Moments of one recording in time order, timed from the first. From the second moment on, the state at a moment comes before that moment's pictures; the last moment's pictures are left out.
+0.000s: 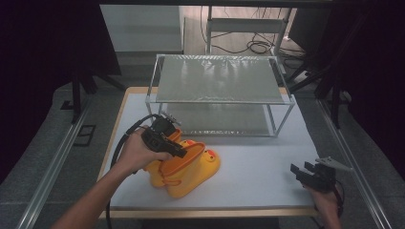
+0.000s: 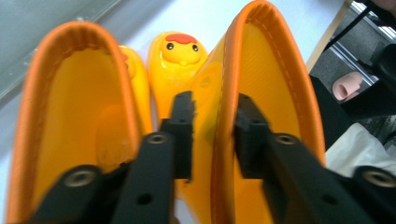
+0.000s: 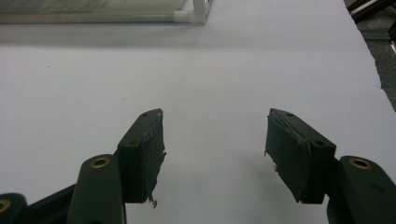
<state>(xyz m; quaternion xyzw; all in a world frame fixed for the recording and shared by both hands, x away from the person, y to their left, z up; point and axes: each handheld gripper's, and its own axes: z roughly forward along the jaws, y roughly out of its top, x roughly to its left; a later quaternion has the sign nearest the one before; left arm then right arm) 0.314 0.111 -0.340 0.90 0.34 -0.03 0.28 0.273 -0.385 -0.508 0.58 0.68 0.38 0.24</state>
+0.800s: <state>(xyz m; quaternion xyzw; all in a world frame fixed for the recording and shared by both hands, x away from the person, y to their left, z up) 0.312 0.134 -0.301 0.88 0.35 -0.02 0.33 0.272 -0.385 -0.507 0.58 0.68 0.39 0.24</state>
